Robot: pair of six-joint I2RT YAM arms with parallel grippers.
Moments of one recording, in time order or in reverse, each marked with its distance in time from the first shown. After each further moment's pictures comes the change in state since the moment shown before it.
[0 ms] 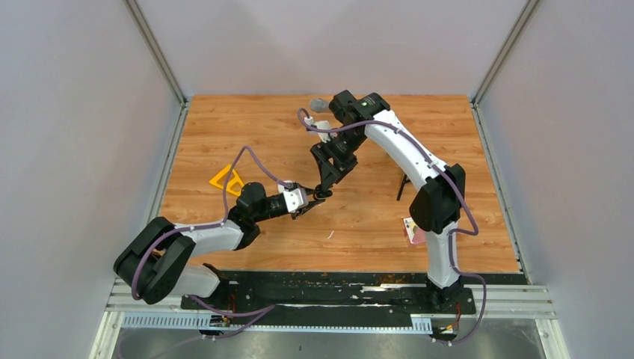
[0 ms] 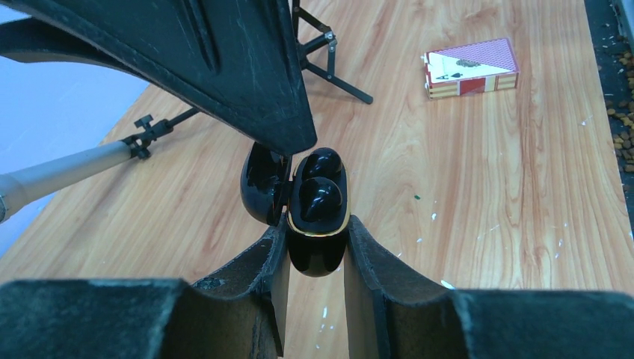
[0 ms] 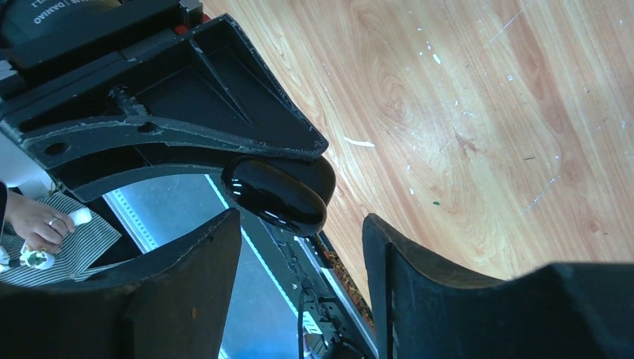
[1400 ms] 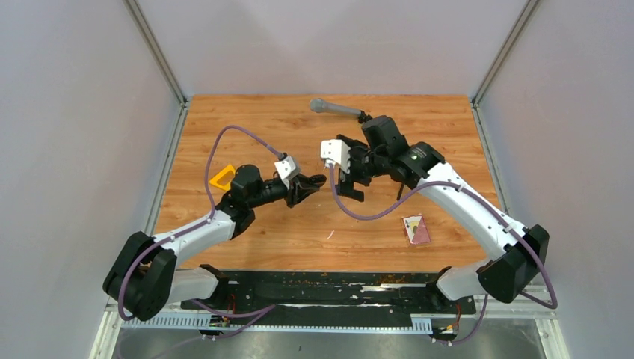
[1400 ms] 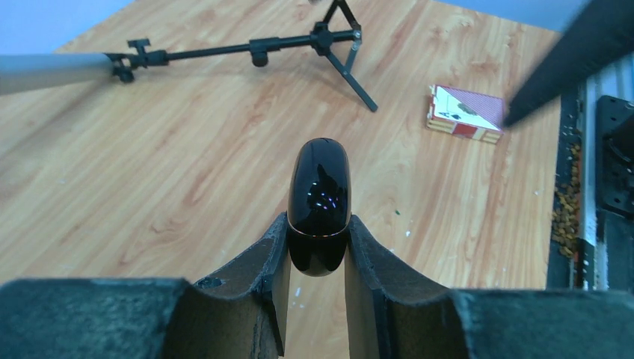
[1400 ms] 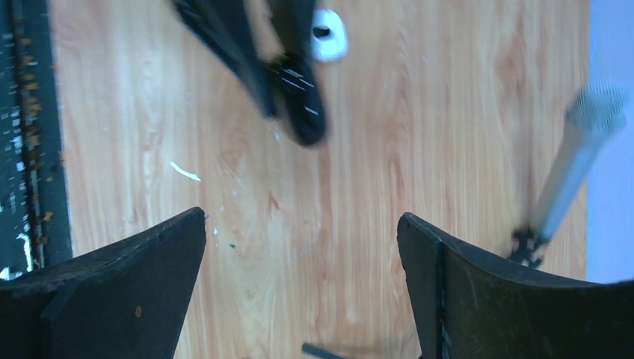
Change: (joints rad) left arm 0.086 -0.118 0.159 -0.347 -0.036 -0.306; right arm 0.100 -0.641 -0.692 0.639 0.148 -0.640
